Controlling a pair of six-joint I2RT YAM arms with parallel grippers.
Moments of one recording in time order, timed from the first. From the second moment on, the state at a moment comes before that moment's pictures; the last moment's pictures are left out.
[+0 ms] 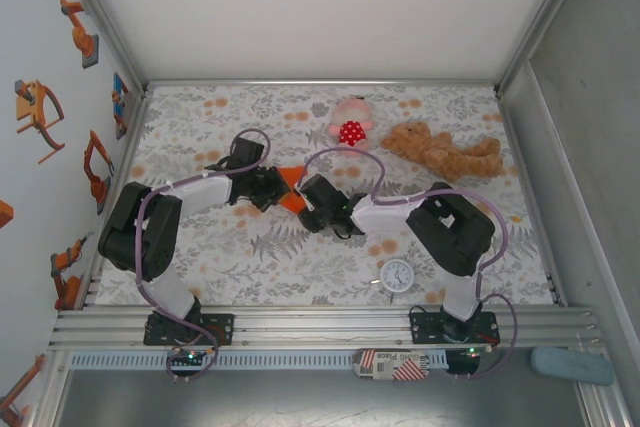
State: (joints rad) left arm -0.47 1.70 0.93 -0.24 0.39 -1.07; right arm 0.91 1.88 1.01 -0.05 0.07 0.19
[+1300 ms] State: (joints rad) left arm -0.41 1.65 0.94 -0.29 0.38 -1.06; right arm 0.90 1.88 0.99 0.00 0.01 0.21
